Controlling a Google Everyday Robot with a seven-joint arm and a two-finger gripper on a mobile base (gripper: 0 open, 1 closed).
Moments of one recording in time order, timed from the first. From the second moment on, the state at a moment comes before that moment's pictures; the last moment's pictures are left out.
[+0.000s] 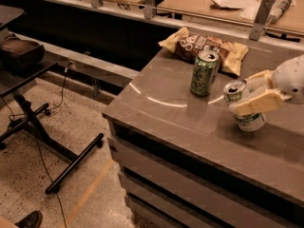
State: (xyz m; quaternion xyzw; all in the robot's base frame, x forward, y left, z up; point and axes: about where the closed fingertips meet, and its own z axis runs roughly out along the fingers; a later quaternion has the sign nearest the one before) arm 0.489 -0.214 0.896 -0.50 0.75 0.25 0.35
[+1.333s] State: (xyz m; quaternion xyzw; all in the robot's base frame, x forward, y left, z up) arm 0.476 -0.215 0.963 -0.37 0.59 0.45 0.56
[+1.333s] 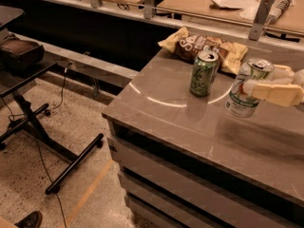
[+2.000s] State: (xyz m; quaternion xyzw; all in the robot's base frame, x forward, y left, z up) arm 0.476 -0.222 0.952 -0.43 0.57 0.37 0.59
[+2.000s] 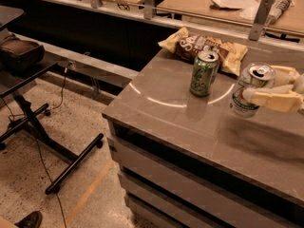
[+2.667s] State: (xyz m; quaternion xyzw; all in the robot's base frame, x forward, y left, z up) arm 0.482 -0.227 0.922 -0.48 0.58 0.33 0.57
